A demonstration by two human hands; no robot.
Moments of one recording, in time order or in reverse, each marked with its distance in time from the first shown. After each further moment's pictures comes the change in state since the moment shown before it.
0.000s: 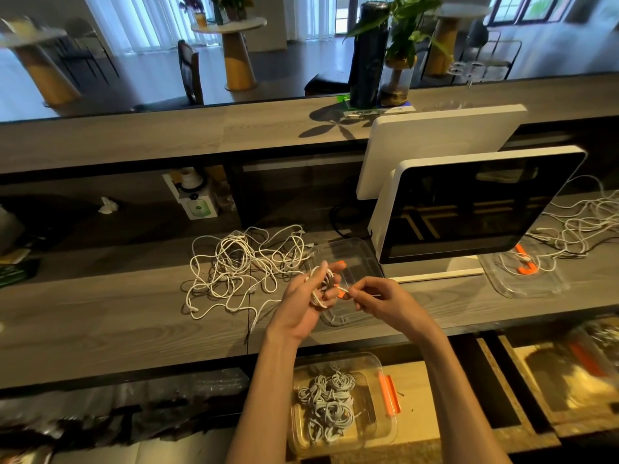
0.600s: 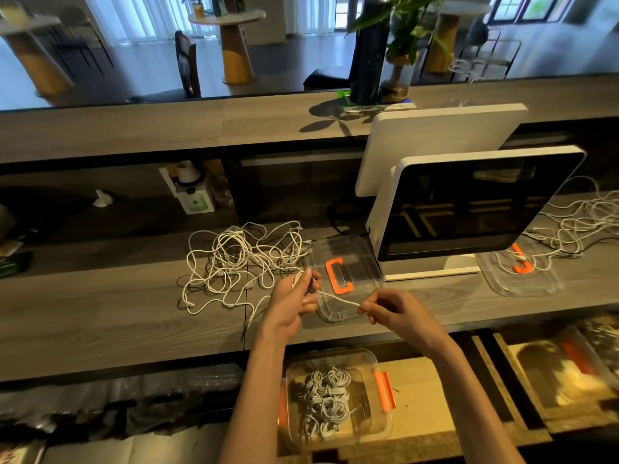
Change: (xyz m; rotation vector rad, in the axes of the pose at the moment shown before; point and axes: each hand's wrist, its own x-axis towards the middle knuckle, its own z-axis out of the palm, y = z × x) left_hand 0.000 -0.002 -0.022 0.180 0.151 0.023; right_hand -0.024 0.016 -0.009 -0.172 0.018 -0.042
